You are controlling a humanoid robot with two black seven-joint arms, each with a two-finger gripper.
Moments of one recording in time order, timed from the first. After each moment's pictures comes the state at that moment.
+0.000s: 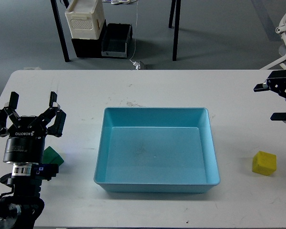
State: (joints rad) left arm 0.25 -0.04 -1.49 -1.66 -0.23 -0.49 -0.03; right arm 1.07 -1.14 0.27 1.56 -0.25 0.49 -0.49
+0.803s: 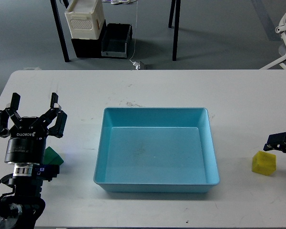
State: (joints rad) left arm 0.25 -0.04 -1.48 -1.65 -0.23 -0.49 -0.03; right arm 0.89 -1.00 0.17 1.45 -0.65 0.49 -0.49
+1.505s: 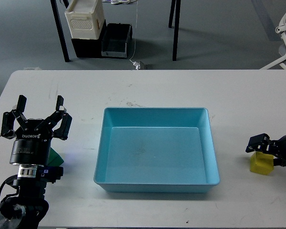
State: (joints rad) left arm 0.25 -0.04 -1.45 -1.64 -0.23 -0.49 -0.03; right arm 0.88 -0.87 0.17 1.35 -0.67 0.49 -0.49
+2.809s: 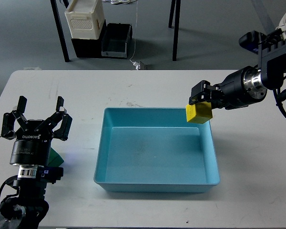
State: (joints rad) left arm 0.25 -0.04 -1.45 -1.64 -0.24 -0.49 -0.03; right arm 1.43 -0.37 -0.15 1.29 -0.47 0.49 -0.49
